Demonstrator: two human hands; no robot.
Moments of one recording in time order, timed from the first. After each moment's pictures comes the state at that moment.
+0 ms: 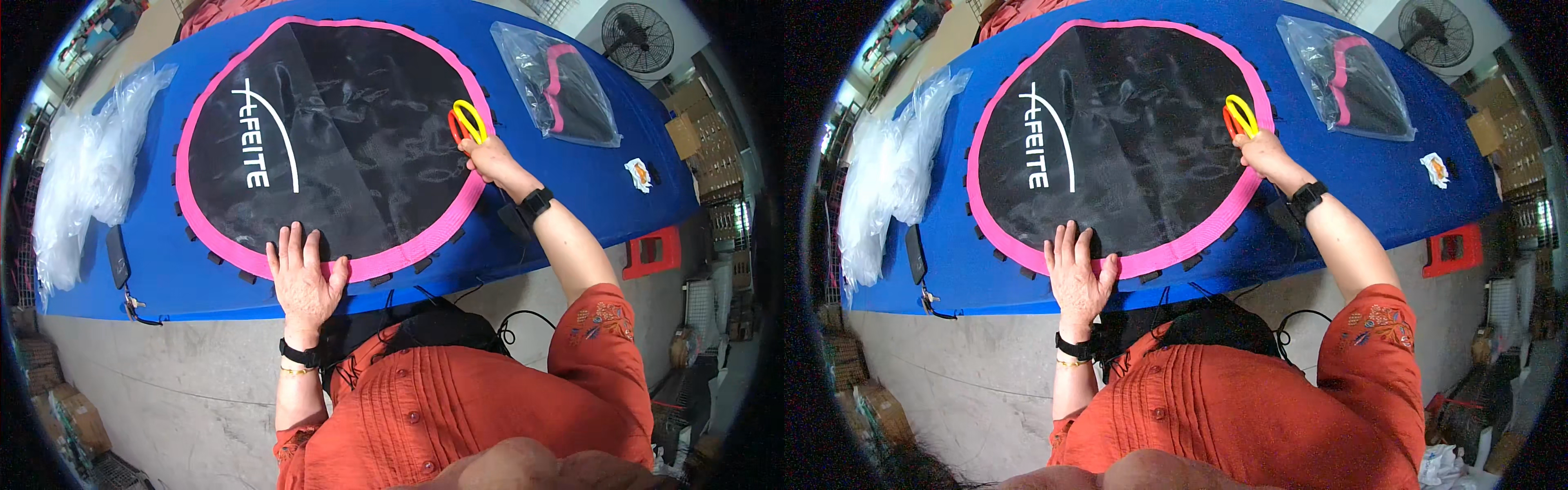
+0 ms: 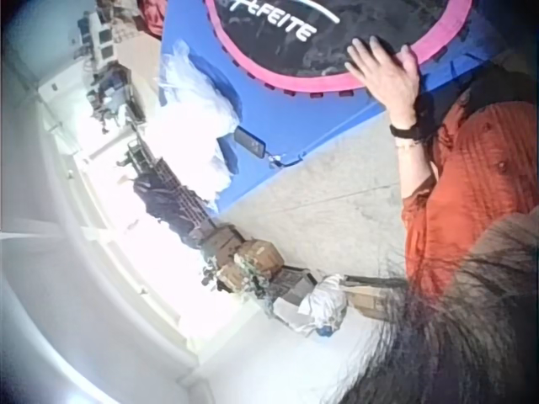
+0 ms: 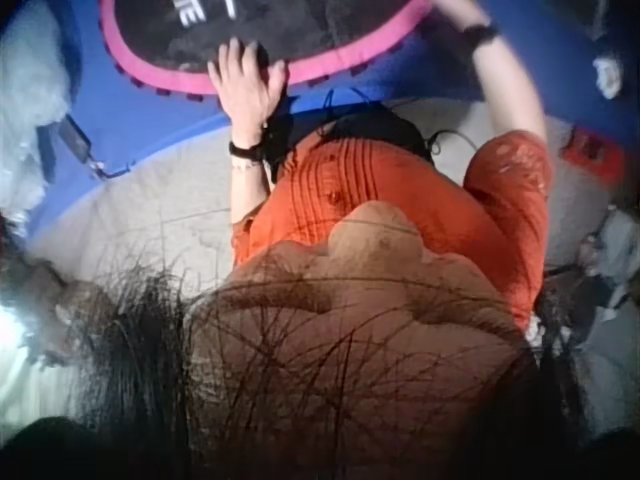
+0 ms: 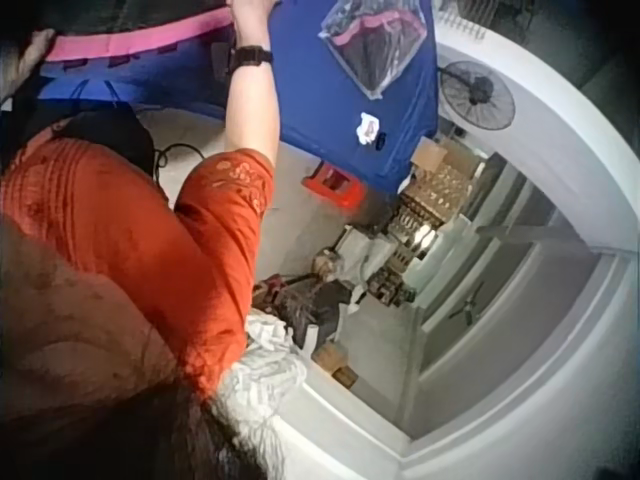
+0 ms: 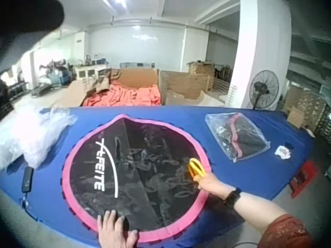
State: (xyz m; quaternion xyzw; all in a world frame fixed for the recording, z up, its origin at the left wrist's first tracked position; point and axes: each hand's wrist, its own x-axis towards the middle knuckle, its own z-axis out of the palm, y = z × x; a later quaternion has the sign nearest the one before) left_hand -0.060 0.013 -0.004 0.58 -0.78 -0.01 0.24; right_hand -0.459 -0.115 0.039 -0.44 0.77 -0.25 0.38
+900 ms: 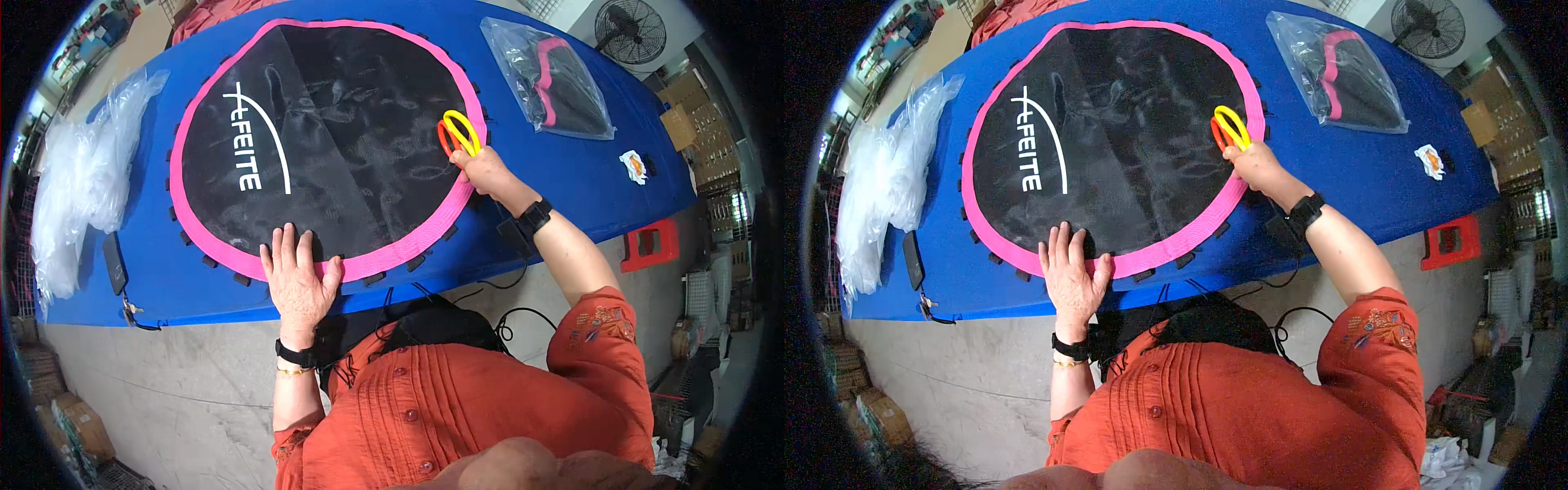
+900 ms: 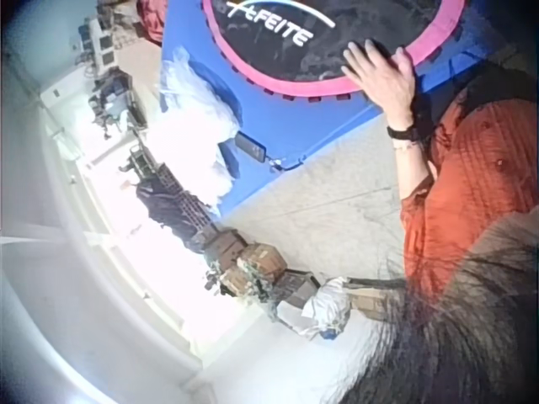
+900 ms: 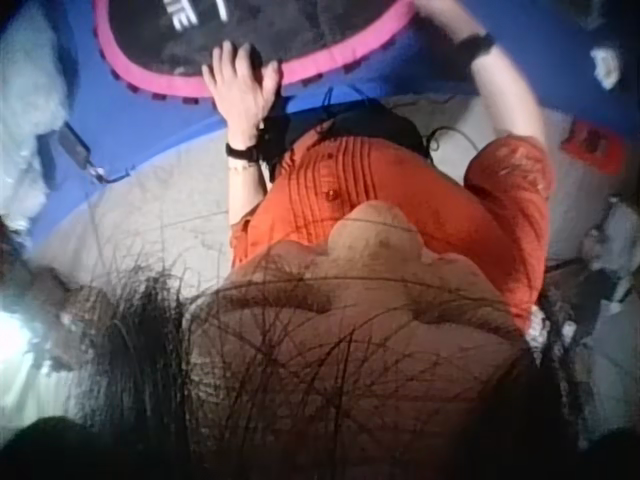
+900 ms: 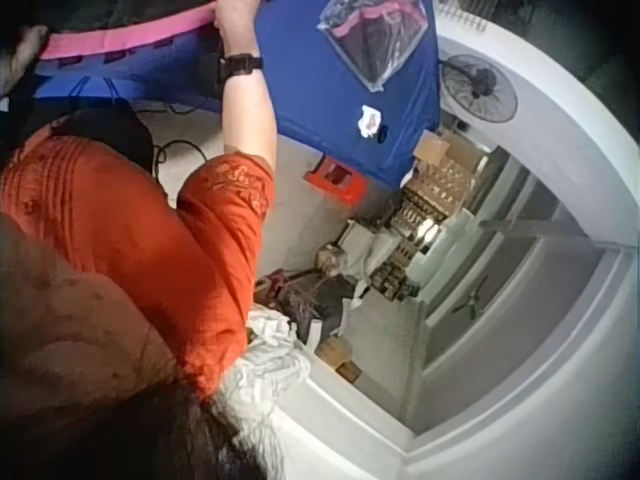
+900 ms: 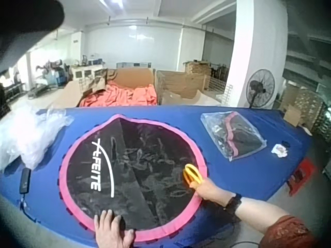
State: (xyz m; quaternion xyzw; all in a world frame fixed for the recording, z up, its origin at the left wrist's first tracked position) left_hand -0.059 0.015 -0.003 0.58 -0.78 0.00 0.23; right_hand -0.443 -0.087 0.045 -0.42 0.78 -0.24 0.39
